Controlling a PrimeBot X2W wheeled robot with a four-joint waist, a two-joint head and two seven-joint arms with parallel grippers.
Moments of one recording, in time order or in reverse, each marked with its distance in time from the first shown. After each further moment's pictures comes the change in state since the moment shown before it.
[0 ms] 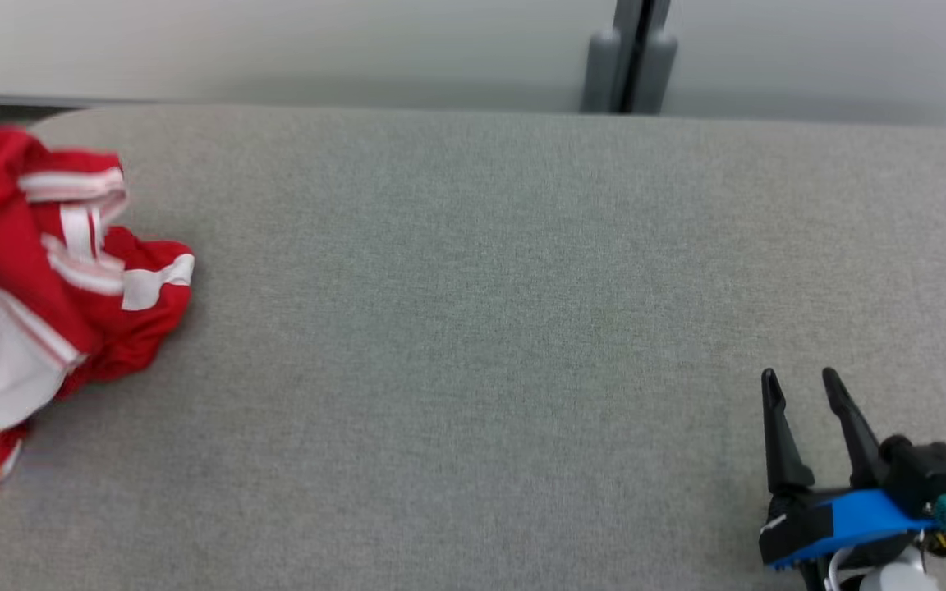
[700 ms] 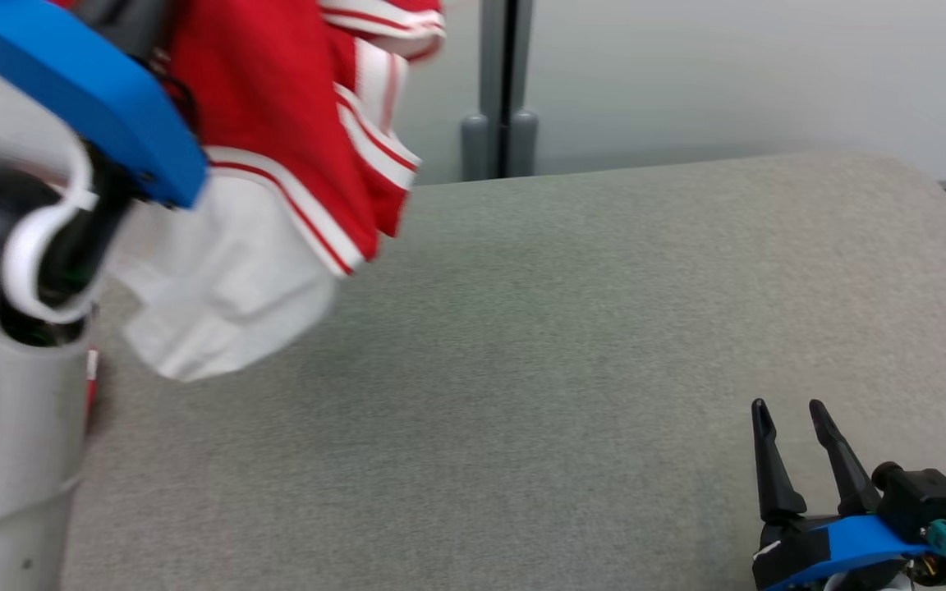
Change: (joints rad) left arm -0.255 -0.161 -0.274 -0.332 -0.044 -0.093 0.077; right arm 0.047 0.001 0.033 0.022 0.071 0.000 -0.004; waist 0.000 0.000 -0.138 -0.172
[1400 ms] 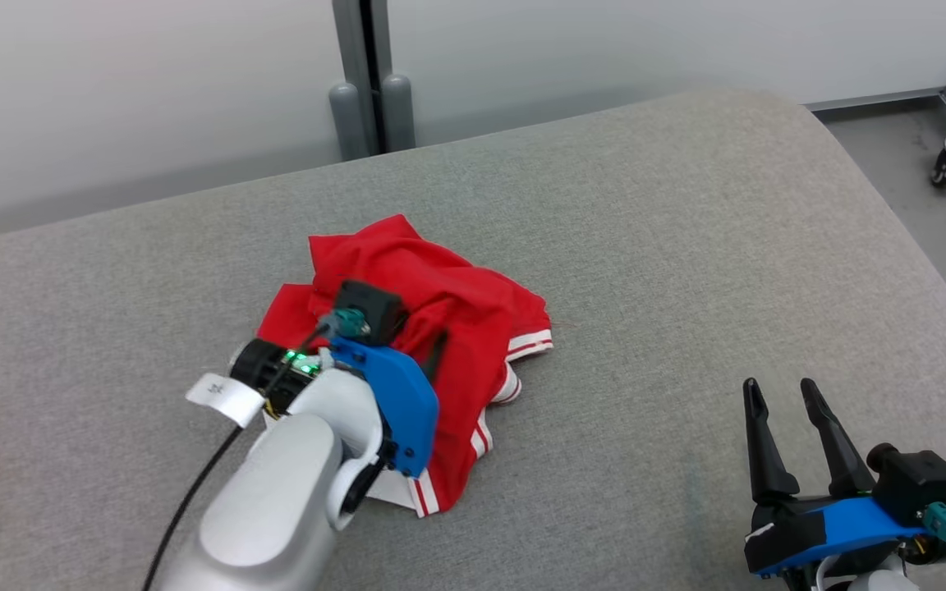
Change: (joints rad) left arm 0.251 -0.210 -0.374 0.586 0.185 -0.013 -0.320; right arm -0.032 -0.001 0.022 -0.012 0.024 0.000 0.000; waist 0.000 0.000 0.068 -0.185
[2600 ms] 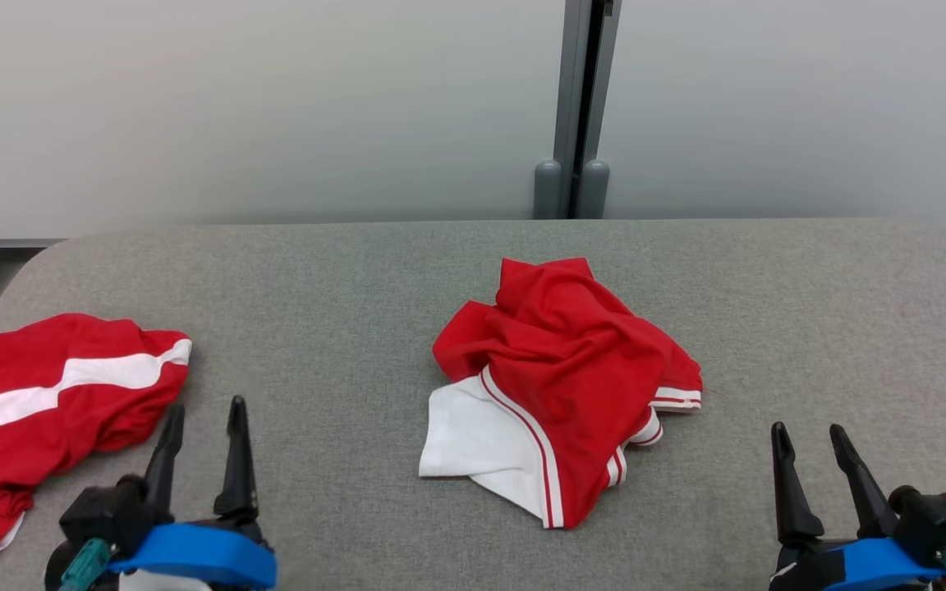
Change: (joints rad) left arm 0.484 0.058 0.399 -0.253 -0.065 0.063 -0.547; right arm 0.079 0.000 -0.064 0.003 -0.042 0.000 0.000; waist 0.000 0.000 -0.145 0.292
